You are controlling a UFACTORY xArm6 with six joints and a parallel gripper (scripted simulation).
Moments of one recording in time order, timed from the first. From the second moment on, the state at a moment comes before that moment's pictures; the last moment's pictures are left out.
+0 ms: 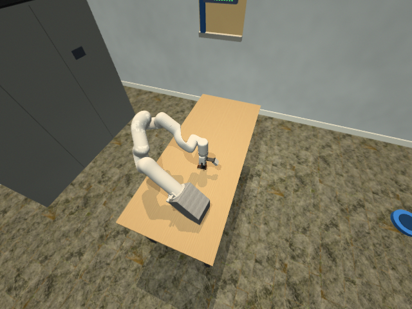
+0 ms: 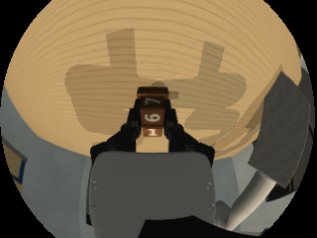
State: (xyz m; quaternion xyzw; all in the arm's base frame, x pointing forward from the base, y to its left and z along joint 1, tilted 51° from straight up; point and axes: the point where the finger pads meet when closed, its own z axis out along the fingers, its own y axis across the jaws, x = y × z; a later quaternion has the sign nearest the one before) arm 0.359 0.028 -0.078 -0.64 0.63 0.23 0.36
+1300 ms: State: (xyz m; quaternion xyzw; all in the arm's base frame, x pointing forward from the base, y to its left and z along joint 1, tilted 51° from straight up) arm 0.354 0.009 -0.062 -0.64 0.63 0.23 0.36
